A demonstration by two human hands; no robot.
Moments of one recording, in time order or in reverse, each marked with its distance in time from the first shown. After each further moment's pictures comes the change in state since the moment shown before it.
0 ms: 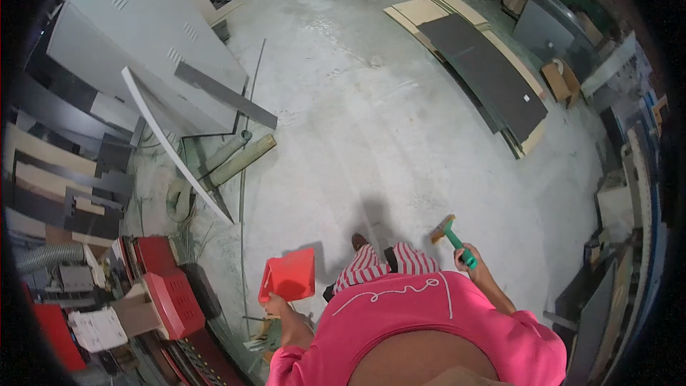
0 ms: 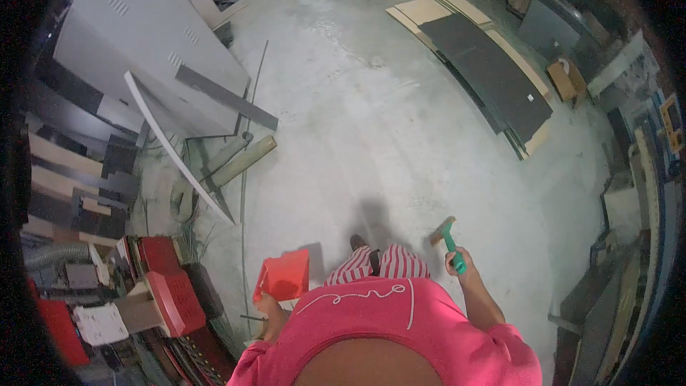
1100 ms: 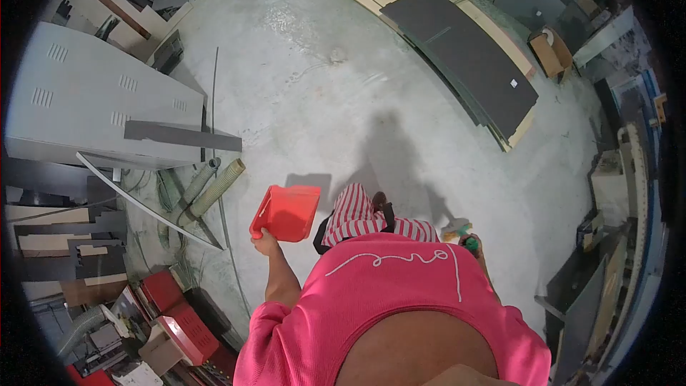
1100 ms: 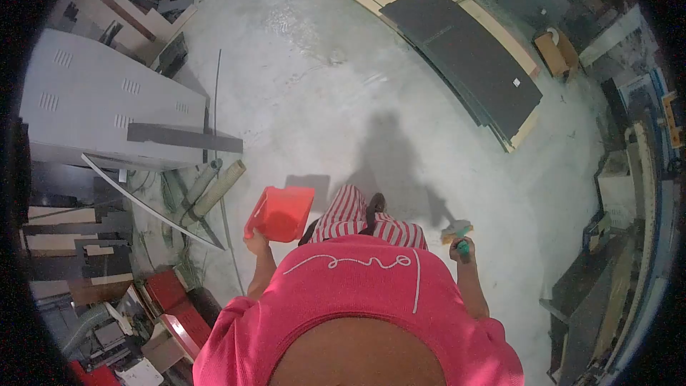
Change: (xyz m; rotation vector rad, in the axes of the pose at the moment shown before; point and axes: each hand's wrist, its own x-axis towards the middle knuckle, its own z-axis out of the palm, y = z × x) left_hand -0.223 0.426 0.192 -0.130 -0.118 0.451; right_hand 0.084 -0.267 0.099 0.177 -0.167 -0.523
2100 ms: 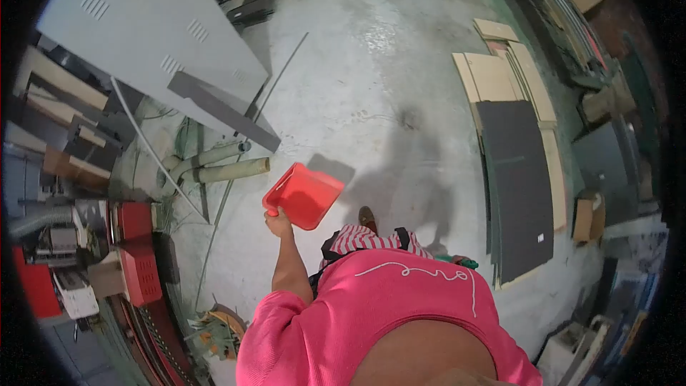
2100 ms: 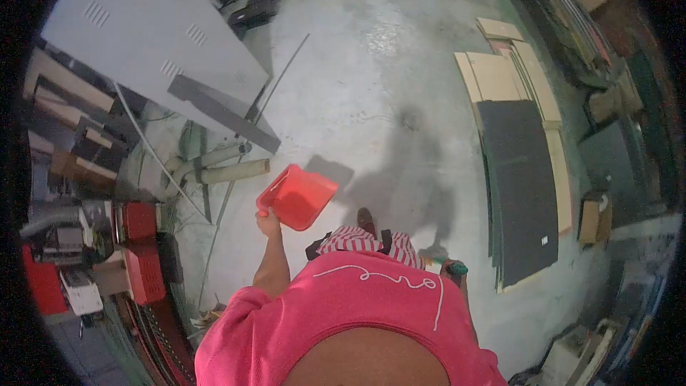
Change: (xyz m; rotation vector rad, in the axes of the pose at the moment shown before) left_hand 0.106 0.243 0.139 -0.075 0.124 -0.248; right_hand 0.153 0.103 0.525 -0.102 0.074 0.660
